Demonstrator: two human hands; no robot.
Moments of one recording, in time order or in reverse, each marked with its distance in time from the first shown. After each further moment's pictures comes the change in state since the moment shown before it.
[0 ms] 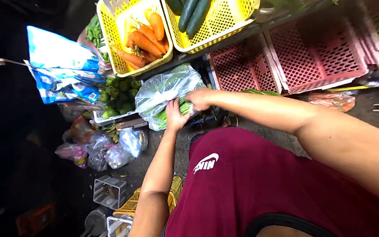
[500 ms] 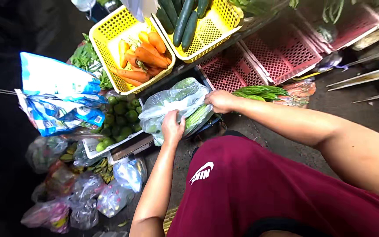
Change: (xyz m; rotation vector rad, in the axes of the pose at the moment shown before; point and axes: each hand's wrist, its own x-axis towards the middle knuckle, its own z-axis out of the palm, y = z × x) left_hand 0.007 -0.051 -0.071 -0.060 0.095 0.293; right_hand -0.027 -0.009 0.033 -0.050 0.234 0.263
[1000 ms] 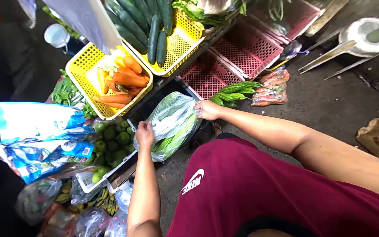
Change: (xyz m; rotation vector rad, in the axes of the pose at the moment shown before) left_hand 0.058 -0.076 -0.013 -0.113 -0.115 -0.361; right_hand -0.013 0.009 0.058 0.443 0.320 0.176
